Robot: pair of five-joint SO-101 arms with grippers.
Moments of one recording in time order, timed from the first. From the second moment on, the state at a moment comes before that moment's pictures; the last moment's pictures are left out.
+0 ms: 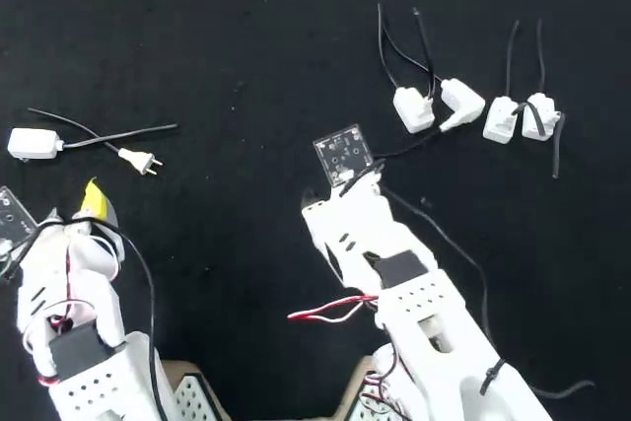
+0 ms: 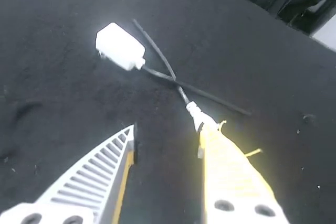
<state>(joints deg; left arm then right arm) -32.2 -98.5 80.0 51.7 11.4 -22.2 -48.4 78.1 20.0 4.6</state>
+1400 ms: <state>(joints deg) -41.1 19.1 -8.0 60.6 27.1 -22.2 -48.4 78.1 19.6 4.6</state>
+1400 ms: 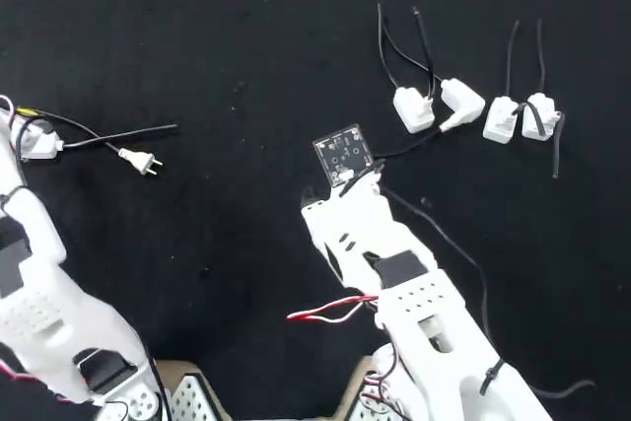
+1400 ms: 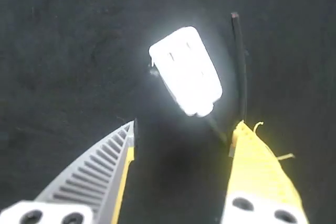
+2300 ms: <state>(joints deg) -40.8 46.2 -33.1 60.9 41.9 -22.2 -48.4 79.0 19.1 4.6</state>
